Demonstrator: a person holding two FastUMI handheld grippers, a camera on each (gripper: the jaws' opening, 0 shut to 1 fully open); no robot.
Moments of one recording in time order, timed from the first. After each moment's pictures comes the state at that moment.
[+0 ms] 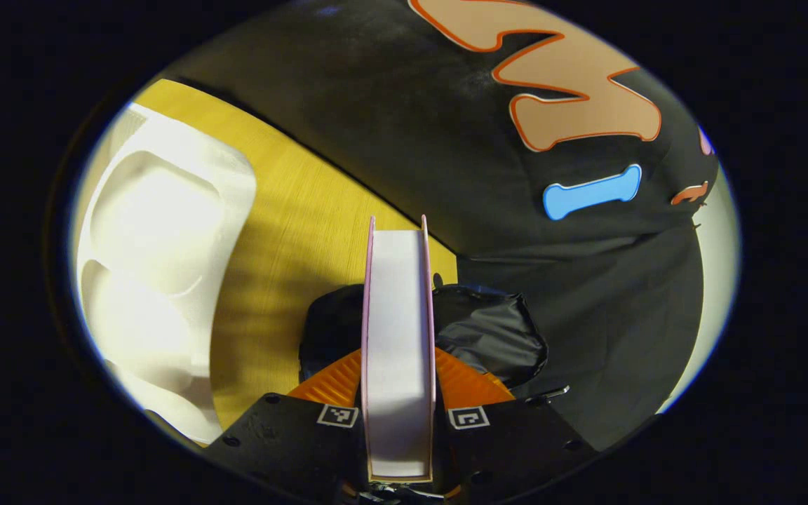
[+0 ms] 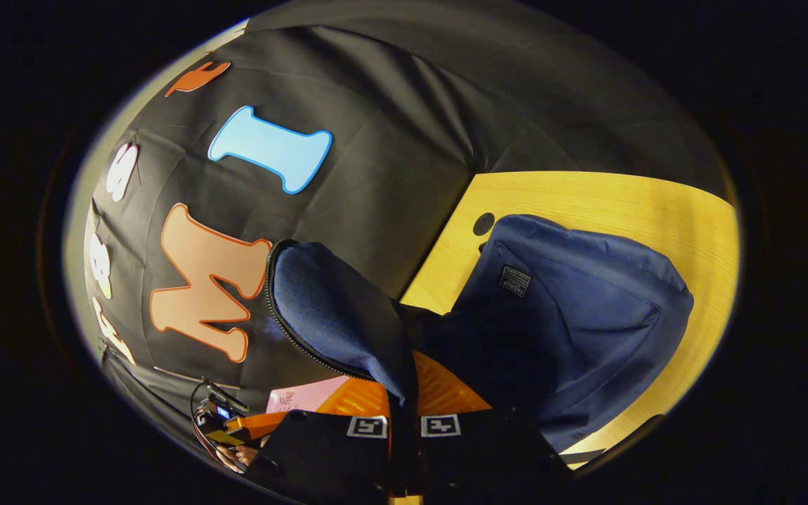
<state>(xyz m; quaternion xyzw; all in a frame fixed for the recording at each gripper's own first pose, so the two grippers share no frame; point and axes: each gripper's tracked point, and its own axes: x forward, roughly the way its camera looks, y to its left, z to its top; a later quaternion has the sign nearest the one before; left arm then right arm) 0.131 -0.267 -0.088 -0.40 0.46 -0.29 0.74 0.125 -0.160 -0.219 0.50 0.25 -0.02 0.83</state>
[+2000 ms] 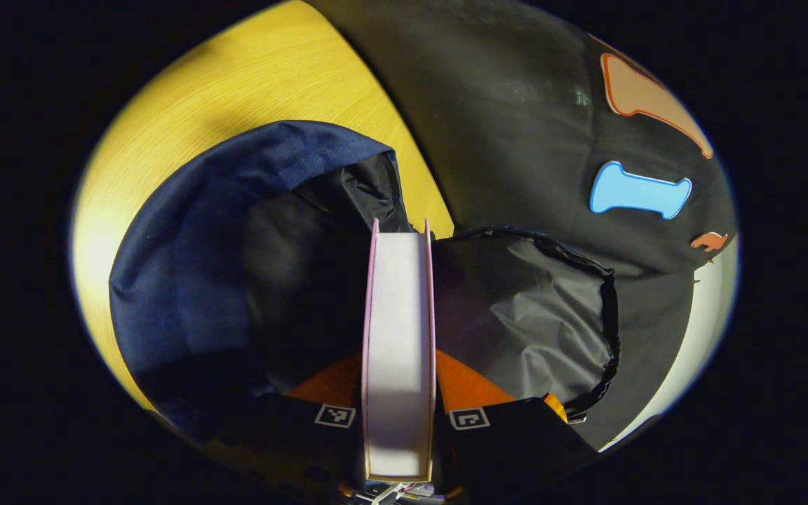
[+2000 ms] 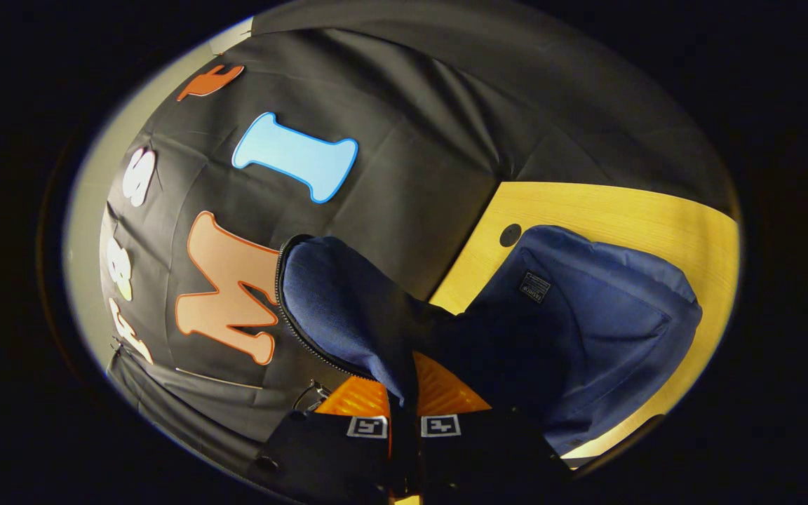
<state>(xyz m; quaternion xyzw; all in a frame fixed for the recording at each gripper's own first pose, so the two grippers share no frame) 0.102 -0.434 -0.192 -0.51 0.48 -0.27 0.66 0.137 -0.167 -0.190 0.51 0.23 0.02 0.83</state>
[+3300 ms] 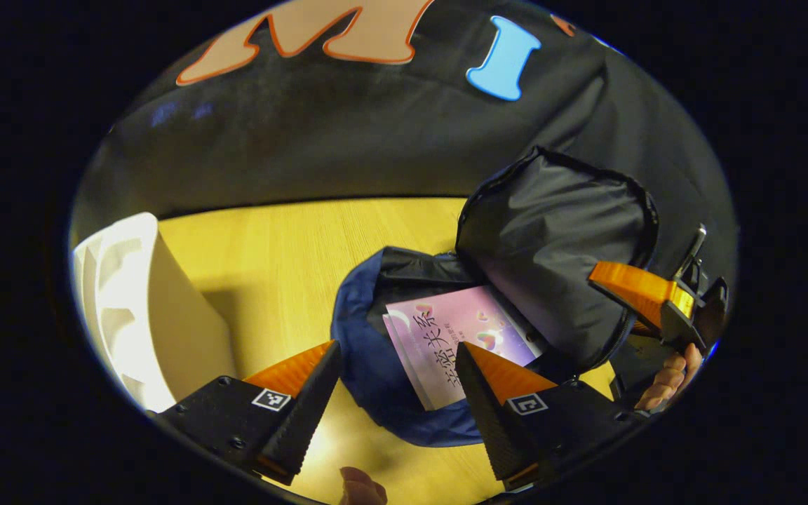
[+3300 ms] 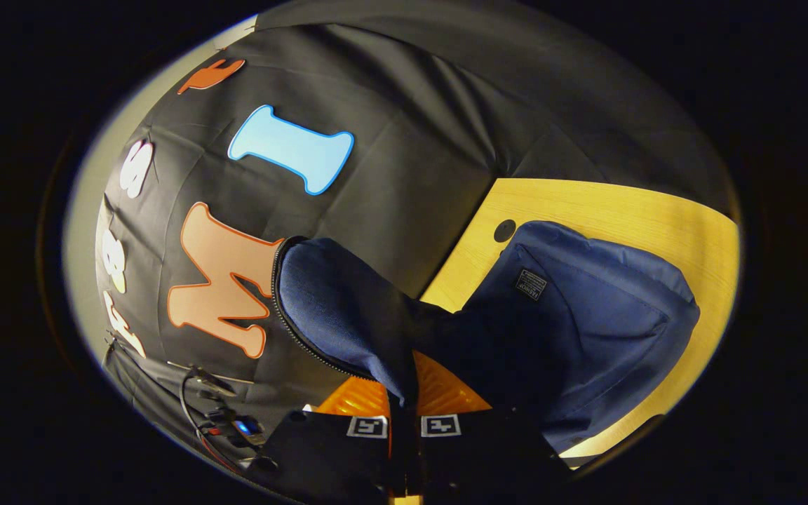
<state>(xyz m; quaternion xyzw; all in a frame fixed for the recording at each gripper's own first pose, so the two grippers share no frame) 0.087 -0.304 -0.135 -0.03 0.34 -0.29 0.90 0.131 -0.161 -0.198 0.50 0.24 0.02 0.83</state>
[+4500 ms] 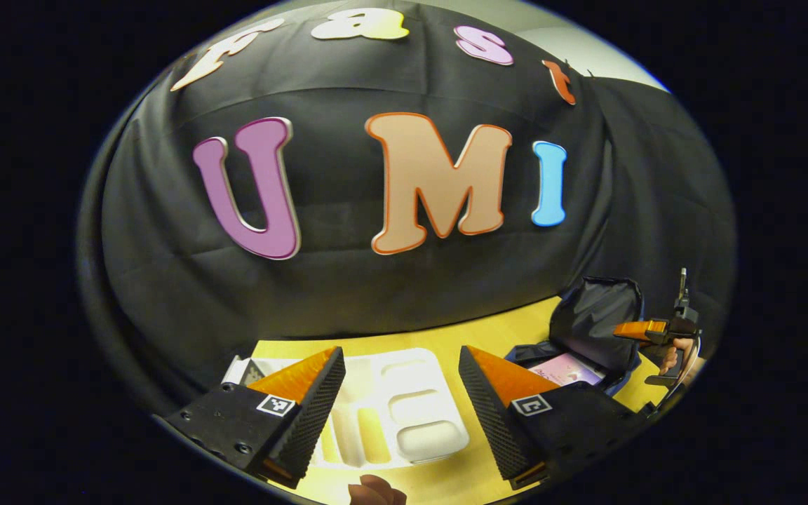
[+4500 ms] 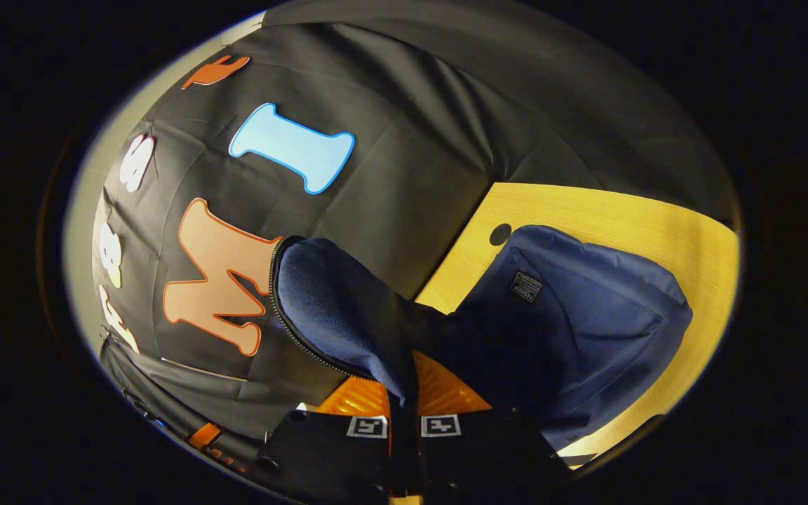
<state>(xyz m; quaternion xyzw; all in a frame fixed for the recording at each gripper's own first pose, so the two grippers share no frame) 0.085 -0.028 0.049 0.01 0.13 -0.14 0.98 0.128 -0.165 -0.198 0.48 0.24 0.01 0.84</state>
